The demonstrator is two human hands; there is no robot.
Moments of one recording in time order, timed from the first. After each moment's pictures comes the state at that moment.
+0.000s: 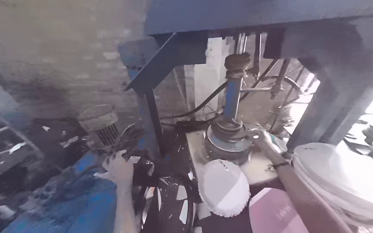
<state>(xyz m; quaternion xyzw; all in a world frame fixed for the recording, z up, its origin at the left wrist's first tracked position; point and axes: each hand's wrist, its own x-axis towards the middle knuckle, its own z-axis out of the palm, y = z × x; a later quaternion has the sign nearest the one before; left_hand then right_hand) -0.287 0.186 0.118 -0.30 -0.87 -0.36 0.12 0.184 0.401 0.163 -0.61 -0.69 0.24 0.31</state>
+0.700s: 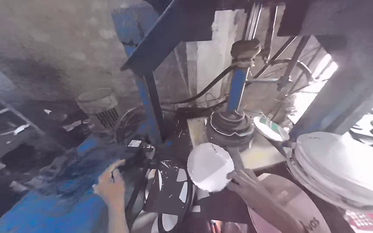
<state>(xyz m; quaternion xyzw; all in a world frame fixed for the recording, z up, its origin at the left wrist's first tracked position) -0.279 0.101 0.044 -0.37 -0.76 -0.52 0.16 0.151 0.191 0.120 -0.29 -0.94 0.04 0.15</state>
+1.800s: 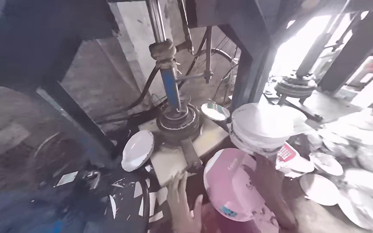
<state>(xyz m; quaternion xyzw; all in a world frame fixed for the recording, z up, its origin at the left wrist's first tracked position) 0.032 0.101 0.073 -0.66 -0.57 -0.47 -0.10 0.301 0.164 0.062 -0.79 -0.57 0.05 0.23</state>
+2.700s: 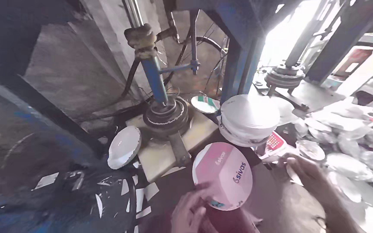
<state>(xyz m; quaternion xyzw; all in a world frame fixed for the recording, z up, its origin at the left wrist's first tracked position) 0.045 0.076 0.067 -0.68 -0.44 -0.44 -0.38 0.422 0.110 0.097 -0.52 -0.70 0.14 0.47</state>
